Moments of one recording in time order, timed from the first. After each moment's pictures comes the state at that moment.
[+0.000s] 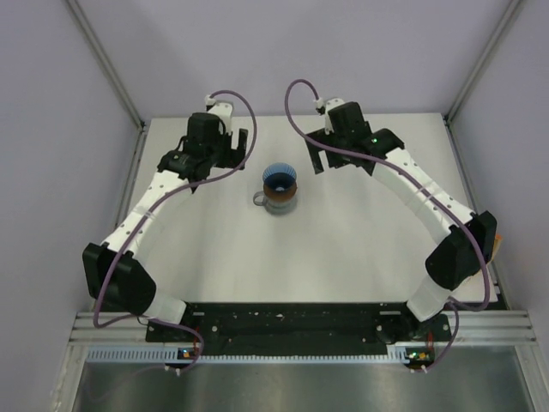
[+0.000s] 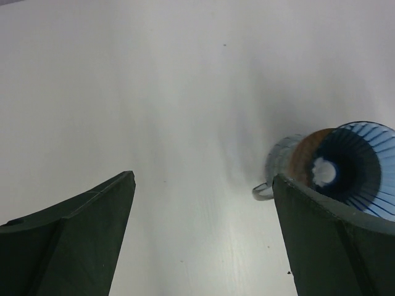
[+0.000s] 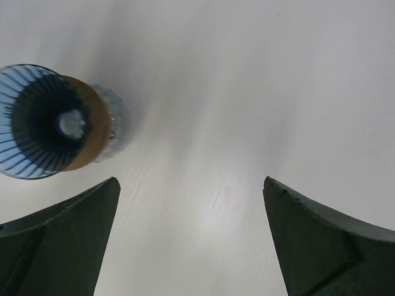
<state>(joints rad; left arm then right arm) -0.35 1.47 1.43 -0.52 -0.07 -0.08 0.56 1.69 1.74 -0.77 0.13 0.06</state>
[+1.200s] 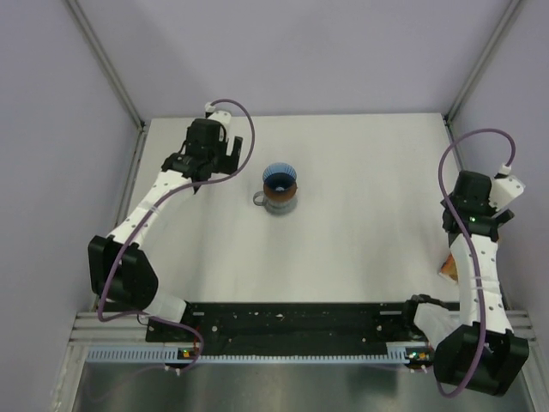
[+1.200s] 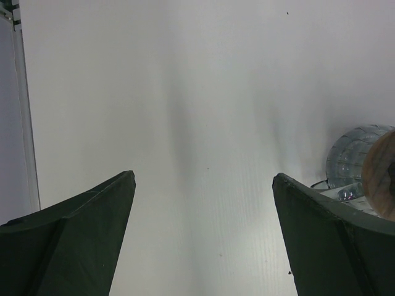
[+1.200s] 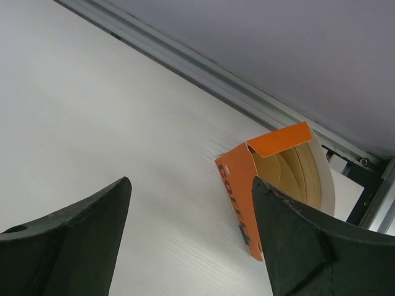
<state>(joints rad) -0.32 1.50 1.34 -0.48 -0.26 0.02 -0.25 0.96 0.85 -0.56 0.59 0.51</state>
